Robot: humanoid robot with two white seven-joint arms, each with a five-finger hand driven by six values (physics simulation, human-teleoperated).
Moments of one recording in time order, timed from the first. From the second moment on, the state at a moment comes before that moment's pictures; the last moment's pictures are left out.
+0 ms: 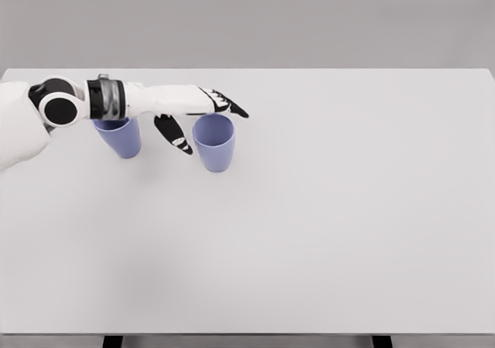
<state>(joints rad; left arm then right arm) -1.12 0.59 -1.27 -1.11 0.03 -0.61 -0.41 -0.02 0.00 0.07 0.14 0.15 -0.15 0.61</state>
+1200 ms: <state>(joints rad) -1.09 0.60 -1.27 -1.14 0.01 -0.61 -0.38 -0.02 0.00 0.07 0.14 0.15 -0.15 0.61</state>
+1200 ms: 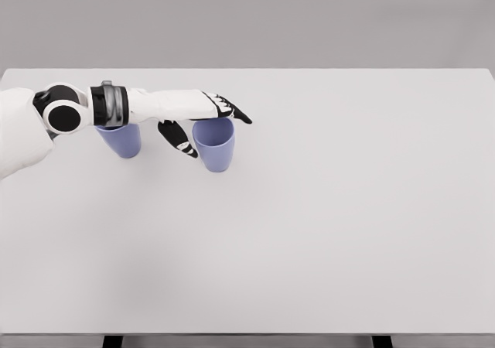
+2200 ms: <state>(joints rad) -1.15 0.76 -1.23 -1.31 0.07 -0.61 -0.38 -0.02 0.00 0.07 0.14 0.15 -0.15 0.61</state>
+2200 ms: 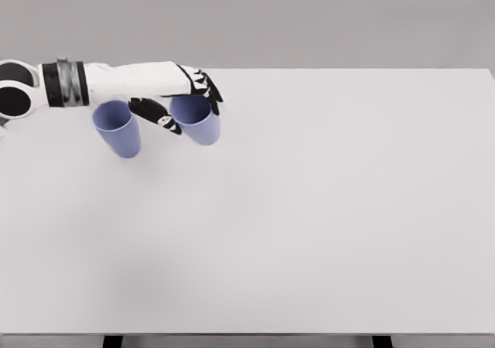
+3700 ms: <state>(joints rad) -1.33 0.96 -1.30 -1.19 0.16 -0.61 -0.54 -0.02 0.00 0.07 0.14 0.15 -0.15 0.61</state>
